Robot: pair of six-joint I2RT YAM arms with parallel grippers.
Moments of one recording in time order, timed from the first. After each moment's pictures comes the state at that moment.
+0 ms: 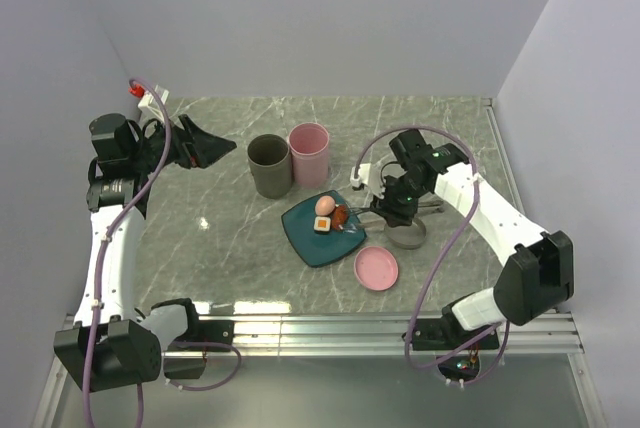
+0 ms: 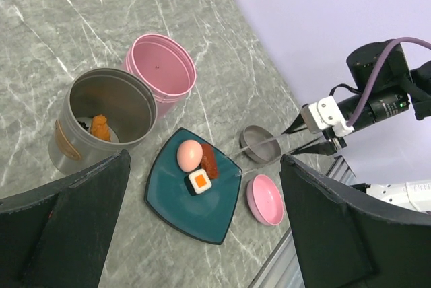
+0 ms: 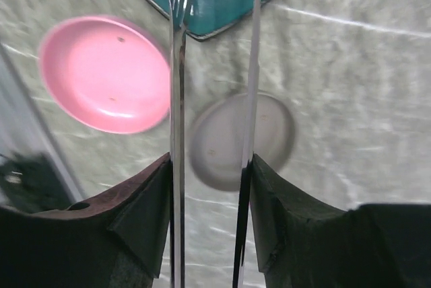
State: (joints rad) left arm 0.17 1.07 1.07 -0.23 0.96 -0.42; right arm 0.43 1.43 1.23 -1.10 -0.35 -0.86
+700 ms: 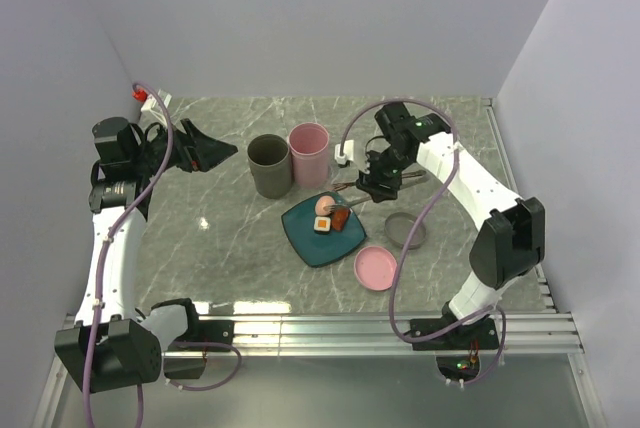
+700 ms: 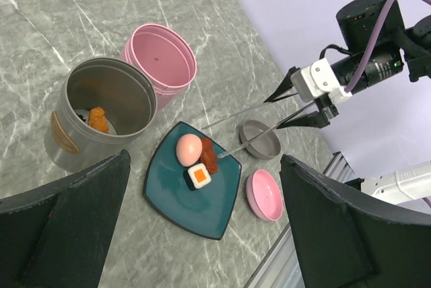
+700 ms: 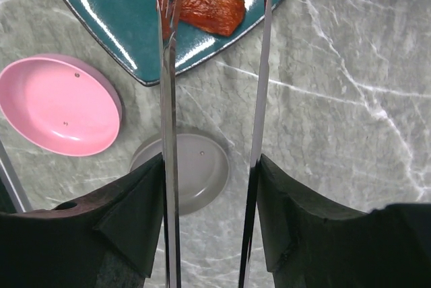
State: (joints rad) left arm 0.17 1.06 1.03 -0.22 0.97 -0.41; right arm 0.43 1.66 1.53 -1.15 -0.39 -1.02
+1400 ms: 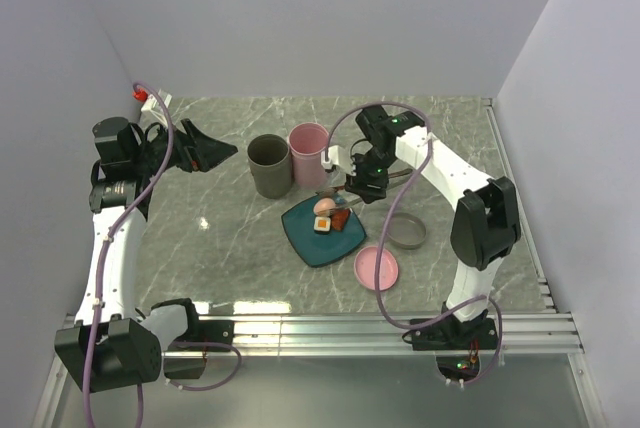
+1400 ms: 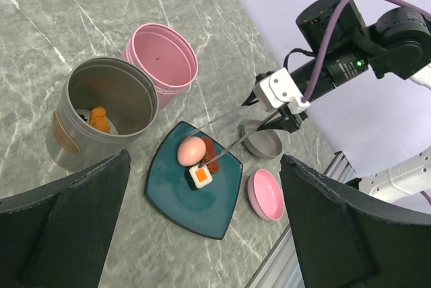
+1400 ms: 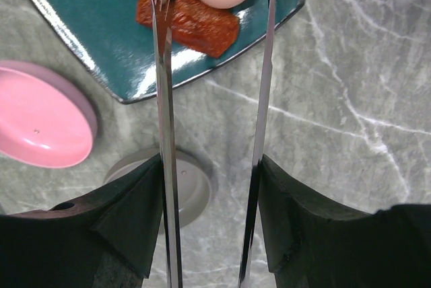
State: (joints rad) left arm 0.17 1.07 1.03 -0.23 0.97 -0.41; right arm 0.48 1.82 1.60 -1.15 -0.34 -1.07
